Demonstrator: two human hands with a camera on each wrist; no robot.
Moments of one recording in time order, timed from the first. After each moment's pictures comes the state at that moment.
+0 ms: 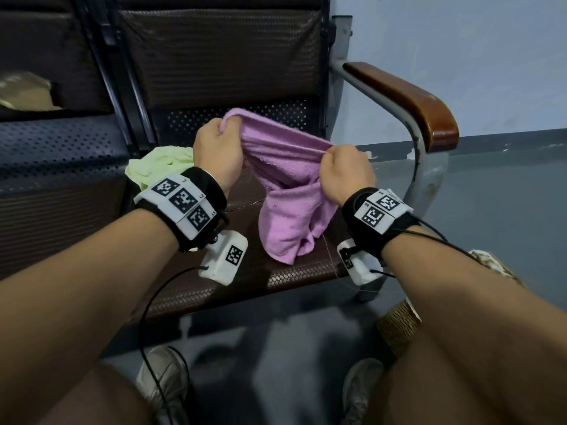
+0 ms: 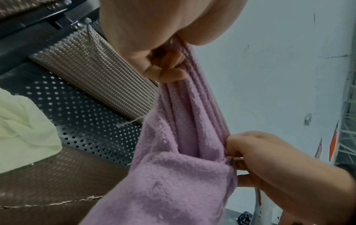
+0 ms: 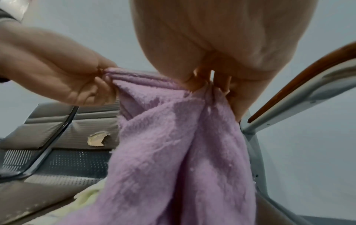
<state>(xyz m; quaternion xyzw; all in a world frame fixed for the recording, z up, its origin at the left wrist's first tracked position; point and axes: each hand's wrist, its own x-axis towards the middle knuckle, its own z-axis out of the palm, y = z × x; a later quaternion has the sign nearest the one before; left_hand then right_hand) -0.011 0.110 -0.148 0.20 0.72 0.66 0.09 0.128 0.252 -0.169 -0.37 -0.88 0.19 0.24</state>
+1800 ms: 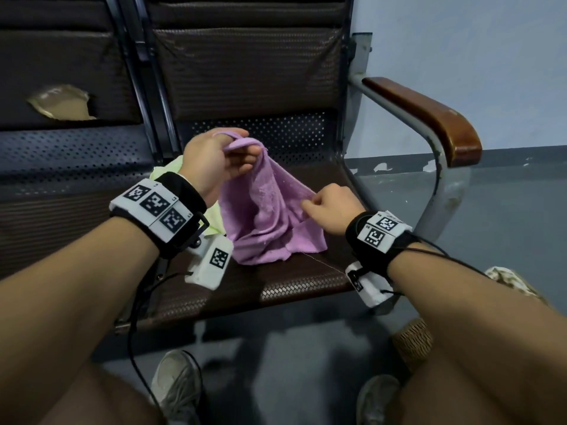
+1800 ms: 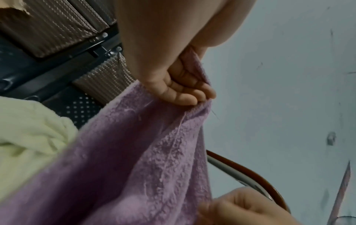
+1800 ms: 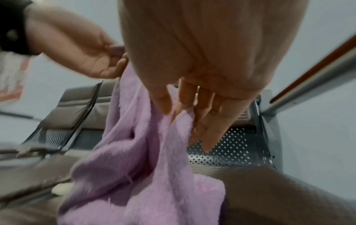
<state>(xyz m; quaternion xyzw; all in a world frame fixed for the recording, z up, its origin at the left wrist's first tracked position) -0.019 0.063 -0.122 0.16 0.59 0.75 0.24 0.115 0.232 -0.198 -0.27 -0.94 0.22 0.04</state>
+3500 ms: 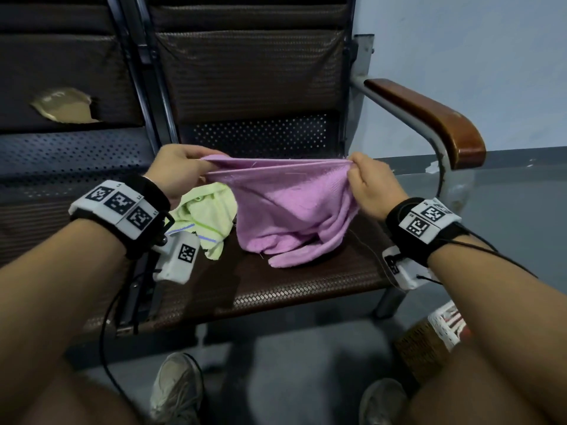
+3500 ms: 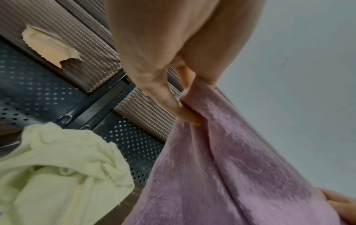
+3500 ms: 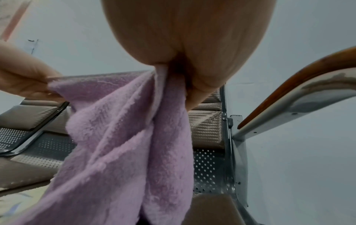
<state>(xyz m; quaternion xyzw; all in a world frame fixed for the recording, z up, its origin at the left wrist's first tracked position) -0.082 0.028 -0.154 0.24 0.74 0.60 0.19 0.135 0.277 -0.169 -0.20 -0.93 0.20 0.22</state>
